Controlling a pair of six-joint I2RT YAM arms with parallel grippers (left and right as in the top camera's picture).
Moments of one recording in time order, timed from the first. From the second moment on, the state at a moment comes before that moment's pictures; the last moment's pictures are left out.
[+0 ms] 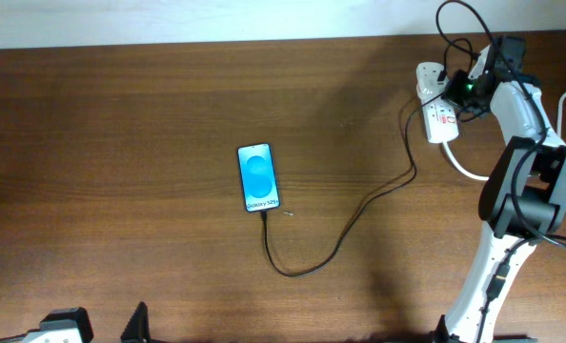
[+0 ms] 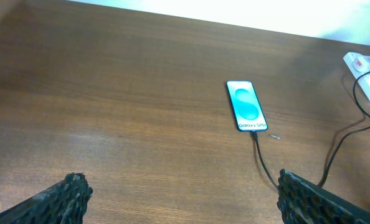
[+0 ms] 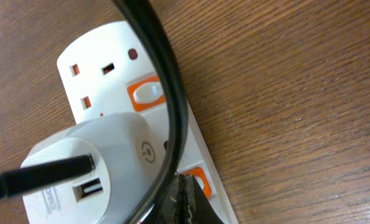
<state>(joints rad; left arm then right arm) -0.24 0.26 1.18 -1.44 -0.19 -0.27 -0.28 2.37 1.91 -0.59 -0.23 0.26</state>
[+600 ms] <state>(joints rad) -0.24 0.26 1.18 -1.44 -0.19 -0.27 -0.27 2.39 1.92 -0.57 -0.21 0.26</state>
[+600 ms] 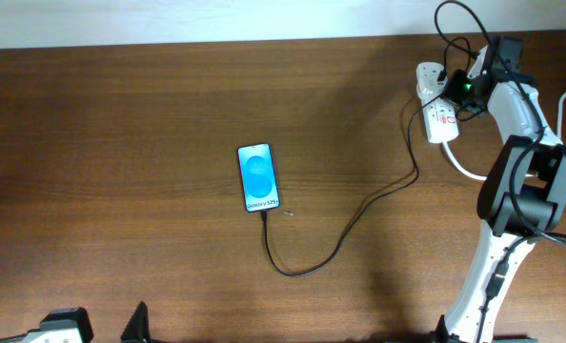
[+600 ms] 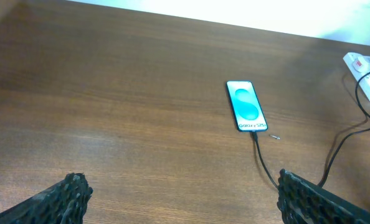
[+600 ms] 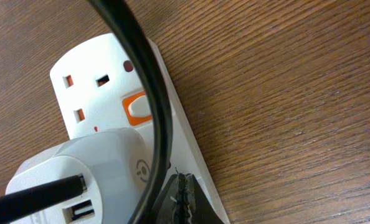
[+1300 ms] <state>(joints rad) -0.24 0.26 1.18 -1.44 -0.19 -0.27 -0.24 2.41 1.96 -0.62 -0.10 0.25</state>
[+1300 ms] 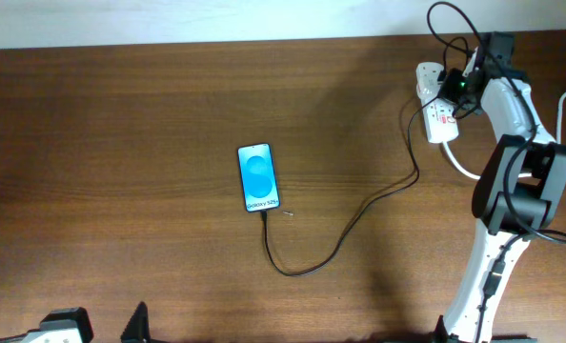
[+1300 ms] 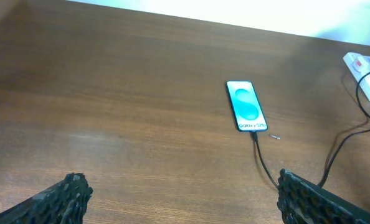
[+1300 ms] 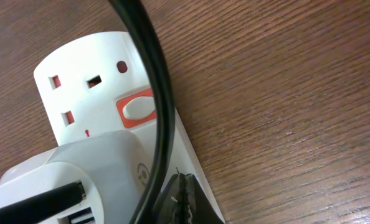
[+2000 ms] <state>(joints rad) -0.24 0.26 1.18 -1.44 -0.19 -0.27 -0.18 2.41 1.97 -0.64 0.07 0.26</state>
